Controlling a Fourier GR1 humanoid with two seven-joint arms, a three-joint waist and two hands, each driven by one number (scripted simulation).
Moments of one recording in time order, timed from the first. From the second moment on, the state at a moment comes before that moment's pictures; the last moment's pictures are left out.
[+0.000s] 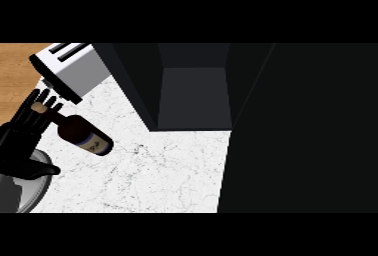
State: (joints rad) left arm -0.15 0.36 0.30 -1.28 0.42 -0.50 -0.08; right arm -0.59 -0.25 -0.01 -2.49 -0.12 -0.14 1.02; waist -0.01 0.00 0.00
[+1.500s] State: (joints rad) left arm -0.42 0.38 0.28 -0.46 0.15 -0.59 -0.54; right arm -0.62 -0.25 0.01 -2.48 -0.11 -0.16 1.02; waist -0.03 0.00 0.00
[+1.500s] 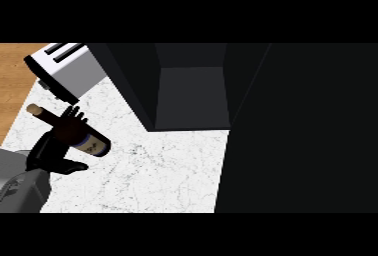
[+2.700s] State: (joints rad) left arm -0.45 0.33 0.16 -0.47 0.00 -0.46 -0.82; right arm -0.63 -0.26 0.00 -2.47 -0.11 -0.17 1.02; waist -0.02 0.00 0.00
